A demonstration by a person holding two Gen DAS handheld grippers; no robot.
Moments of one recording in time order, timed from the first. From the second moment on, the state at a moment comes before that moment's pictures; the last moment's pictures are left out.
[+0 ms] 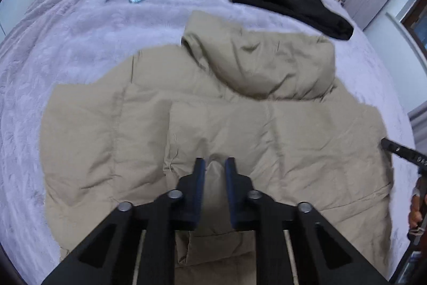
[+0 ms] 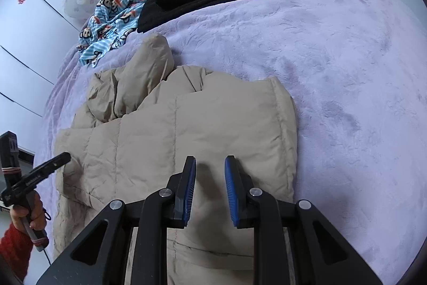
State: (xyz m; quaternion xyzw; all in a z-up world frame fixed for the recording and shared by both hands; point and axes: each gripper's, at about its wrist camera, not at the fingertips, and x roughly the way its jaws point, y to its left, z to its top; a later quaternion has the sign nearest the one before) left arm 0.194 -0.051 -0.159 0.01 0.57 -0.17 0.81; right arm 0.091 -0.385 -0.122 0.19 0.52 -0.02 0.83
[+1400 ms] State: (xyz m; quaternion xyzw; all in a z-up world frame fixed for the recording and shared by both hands) left arm 0.038 -0.013 -0.112 0.02 0.57 -0.06 0.82; right arm -0.071 -0.347 -0.115 0.27 0.57 -0.05 0.77
